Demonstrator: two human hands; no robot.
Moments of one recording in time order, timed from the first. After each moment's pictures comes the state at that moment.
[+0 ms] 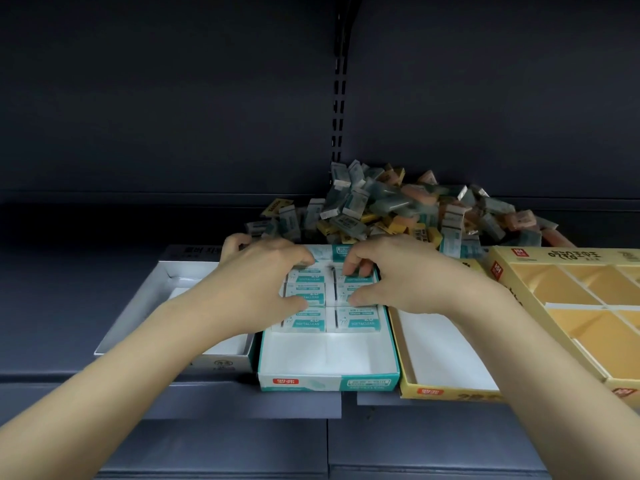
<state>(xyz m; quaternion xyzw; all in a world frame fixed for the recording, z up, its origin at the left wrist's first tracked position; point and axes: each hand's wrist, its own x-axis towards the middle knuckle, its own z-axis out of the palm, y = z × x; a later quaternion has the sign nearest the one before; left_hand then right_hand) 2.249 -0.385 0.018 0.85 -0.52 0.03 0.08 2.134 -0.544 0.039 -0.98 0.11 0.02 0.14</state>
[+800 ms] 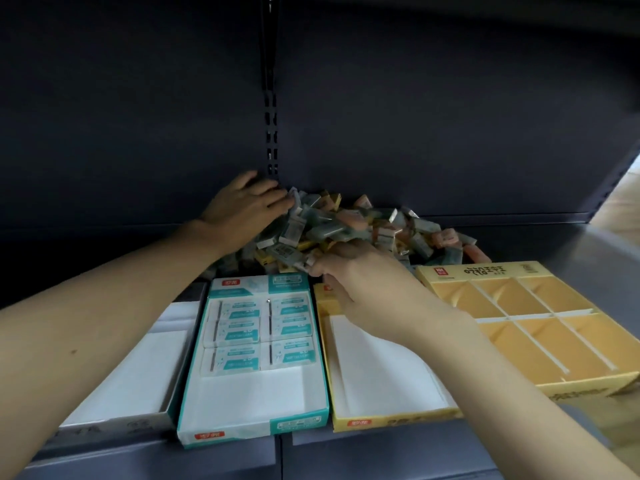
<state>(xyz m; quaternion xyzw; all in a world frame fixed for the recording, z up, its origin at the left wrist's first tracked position) 2.332 -0.505 0.041 0.73 -0.59 0.32 -0.13 2.108 -0.569 0.036 -0.98 0.09 -0.16 0.02</state>
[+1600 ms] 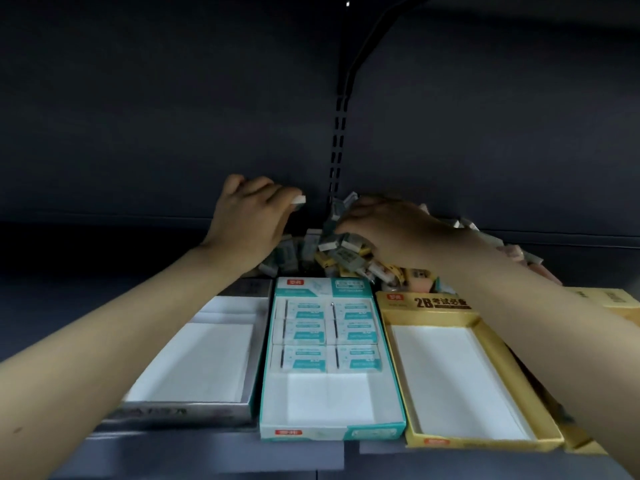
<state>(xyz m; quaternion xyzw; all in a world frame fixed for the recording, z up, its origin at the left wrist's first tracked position) 2.345 -0.435 0.034 0.72 -0.52 0.43 0.11 2.200 -0.600 0.067 -0.99 0.00 -0.05 -0.16</state>
